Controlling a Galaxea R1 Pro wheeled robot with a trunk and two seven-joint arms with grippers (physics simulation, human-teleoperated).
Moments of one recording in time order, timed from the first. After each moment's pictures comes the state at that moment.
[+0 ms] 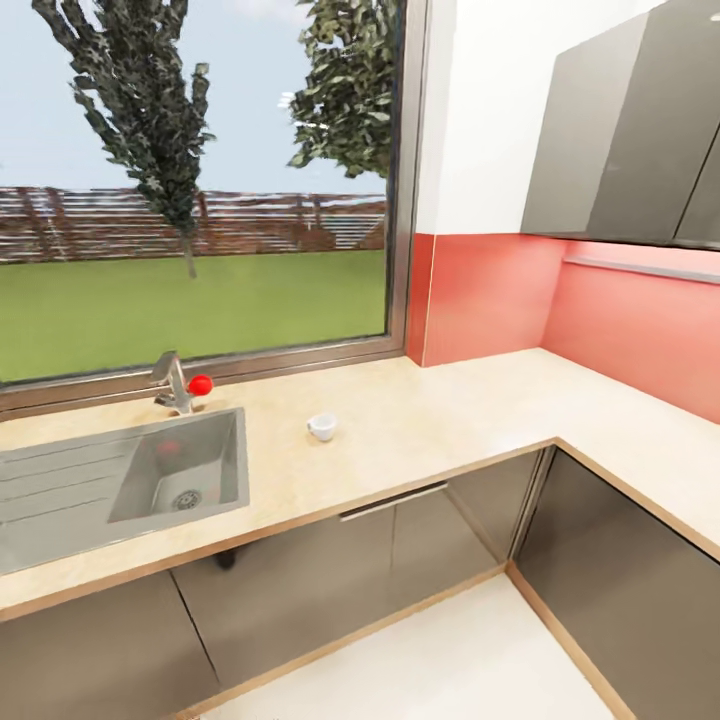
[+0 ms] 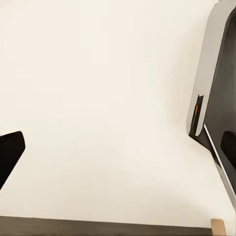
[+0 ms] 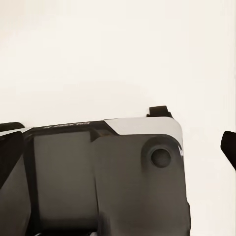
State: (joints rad) left arm 0.01 0.13 0.23 -0.01 -0.18 -0.11 0.19; right arm -0.31 0.01 -0.05 -0.03 -0.11 0.03 0.08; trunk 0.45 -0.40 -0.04
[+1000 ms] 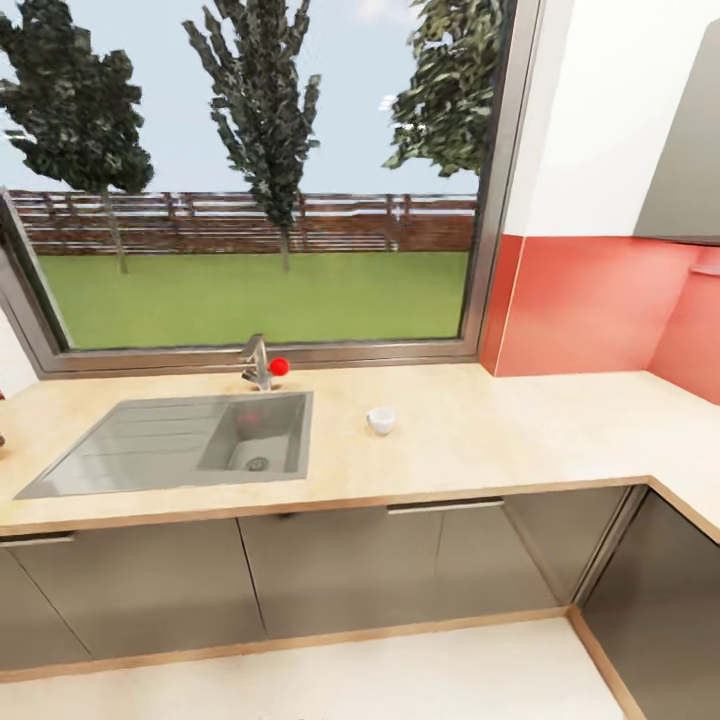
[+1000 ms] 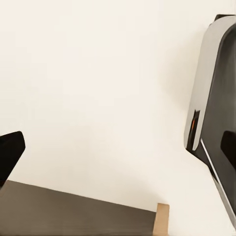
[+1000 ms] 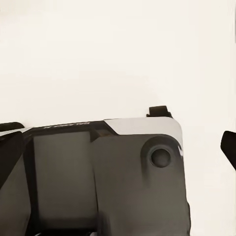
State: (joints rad) left arm 0.01 0.13 0.23 -0.01 -0.18 -0.17 0.19; right arm -0.31 0.01 -0.05 -0.03 -0.11 0.03 0.08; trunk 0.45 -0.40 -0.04
